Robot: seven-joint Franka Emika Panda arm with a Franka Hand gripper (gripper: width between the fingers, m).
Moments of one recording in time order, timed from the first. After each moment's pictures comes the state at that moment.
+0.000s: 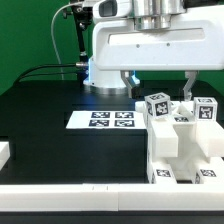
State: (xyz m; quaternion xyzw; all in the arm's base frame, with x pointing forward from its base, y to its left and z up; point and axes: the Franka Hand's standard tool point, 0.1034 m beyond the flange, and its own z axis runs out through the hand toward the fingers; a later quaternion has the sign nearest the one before) arm 0.592 0.046 0.131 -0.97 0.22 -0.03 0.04
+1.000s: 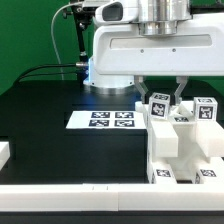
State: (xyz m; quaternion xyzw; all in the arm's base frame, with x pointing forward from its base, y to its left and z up) arm 0.594 0.049 0.124 -0.97 0.22 -0.02 0.03
